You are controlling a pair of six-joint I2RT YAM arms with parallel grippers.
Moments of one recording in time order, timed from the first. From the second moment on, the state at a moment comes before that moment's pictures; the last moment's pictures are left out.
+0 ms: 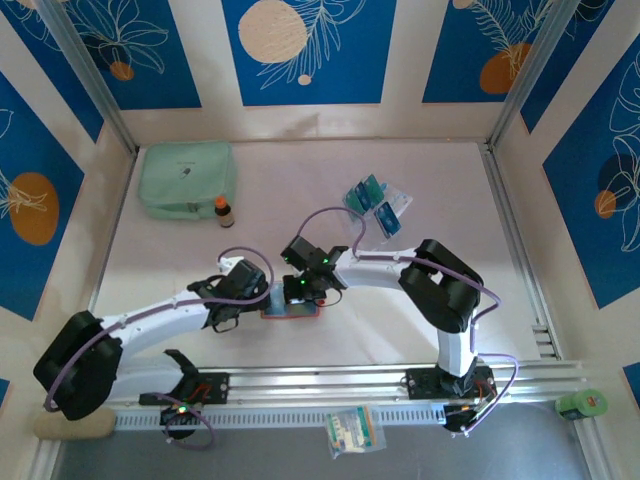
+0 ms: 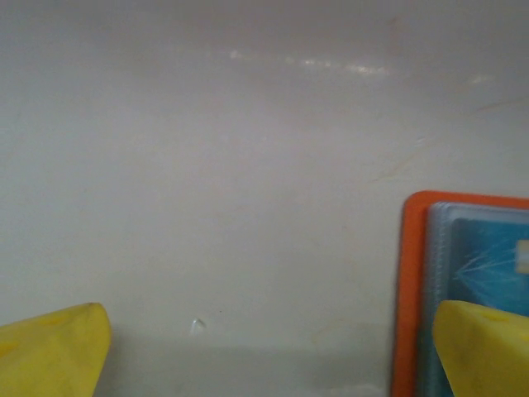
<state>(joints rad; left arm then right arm) -0.72 1.18 0.51 -0.45 -0.34 -0.77 0.96 1.88 1.14 -0.38 -0.24 0.76</state>
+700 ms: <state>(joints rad) -0.68 1.12 0.54 -0.46 -0.31 -0.71 0.94 1.72 1.05 -0.40 -0.24 0.76</state>
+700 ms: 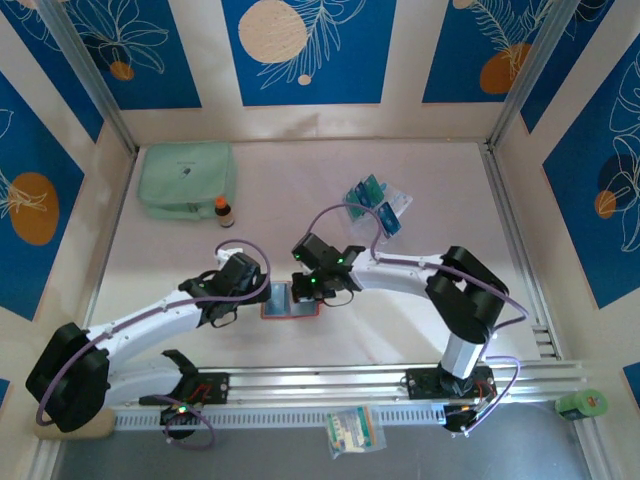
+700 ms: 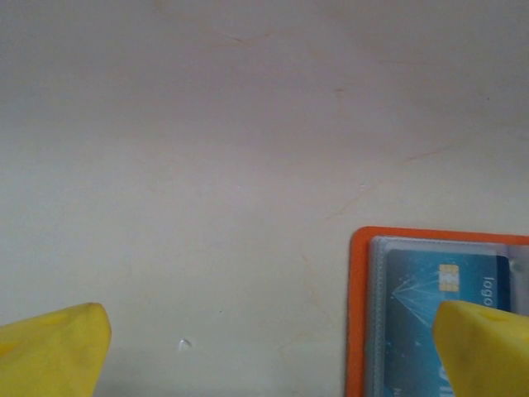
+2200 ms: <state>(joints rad) -0.67 1.31 0.61 -0.24 -0.08 -0.65 0.71 1.46 0.93 -0.45 -0.18 0.67</state>
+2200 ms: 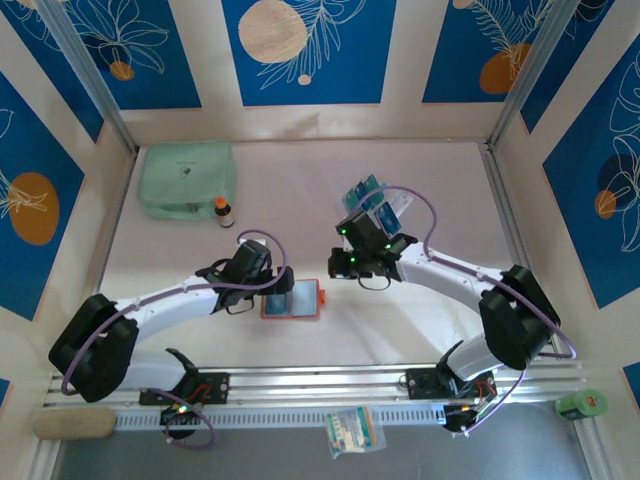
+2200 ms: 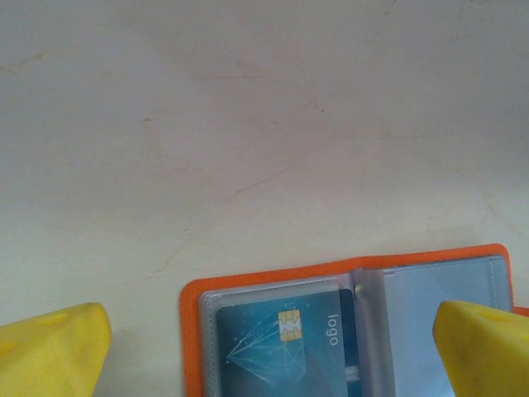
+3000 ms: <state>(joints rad) -0.67 1.30 0.61 -0.23 -0.08 -0.66 0.96 1.68 0.95 -0.42 -0.16 0.73</state>
